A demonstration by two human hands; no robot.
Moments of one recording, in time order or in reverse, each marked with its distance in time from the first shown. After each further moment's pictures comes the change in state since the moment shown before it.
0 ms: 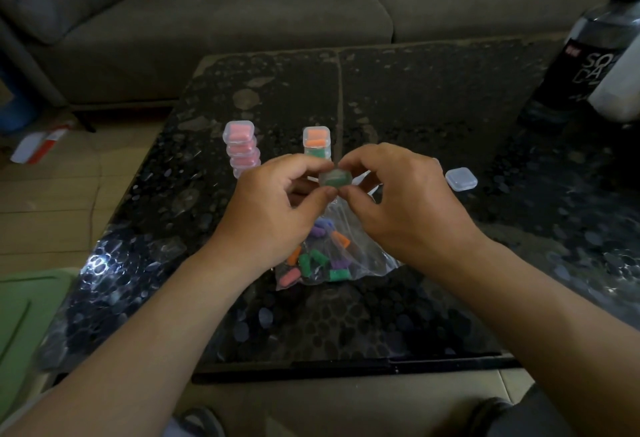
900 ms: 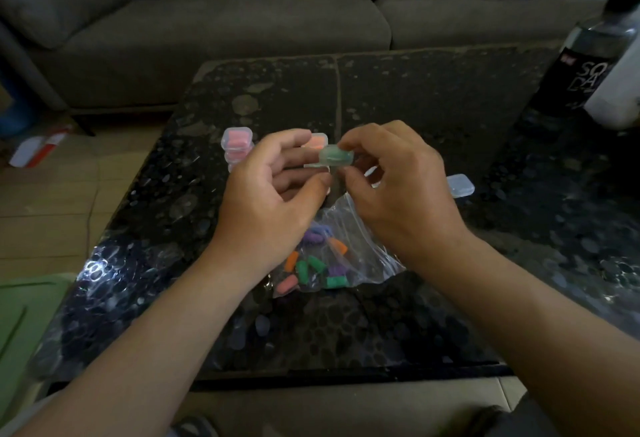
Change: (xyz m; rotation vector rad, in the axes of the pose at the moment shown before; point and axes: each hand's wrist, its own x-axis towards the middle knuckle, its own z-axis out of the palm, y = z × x) left_hand 0.002 0.016 0.006 -0.188 0.179 -0.040; right_hand 0.012 0.000 0.005 0.035 0.223 -0.063
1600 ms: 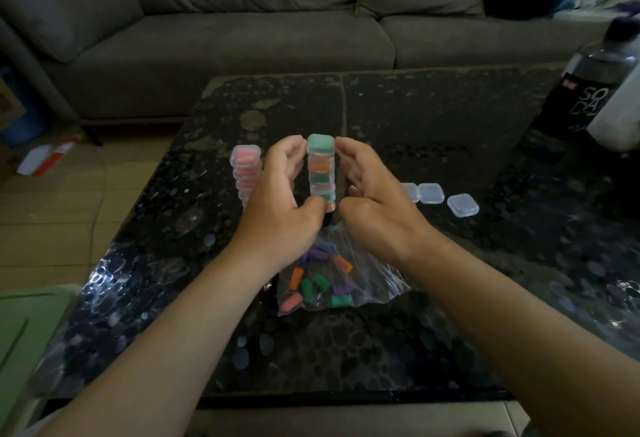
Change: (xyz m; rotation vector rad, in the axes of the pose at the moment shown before) left_hand 0.026 -0.024 -0.001 0.197 -0.081 -0.093; right_hand 0.015 0.007 0.022 0.572 -0.393 0.323
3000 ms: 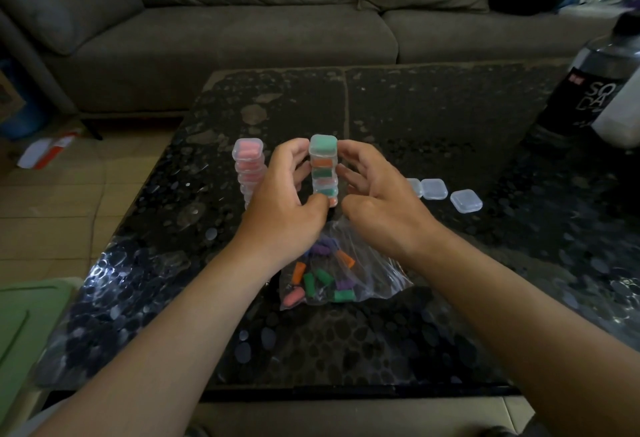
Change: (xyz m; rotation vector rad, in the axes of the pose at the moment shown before) left_hand -0.003 -0.001 0.001 -0.011 -0.004 -0.044; right_hand -0.001 0.003 0.000 0.047 0.003 0.052
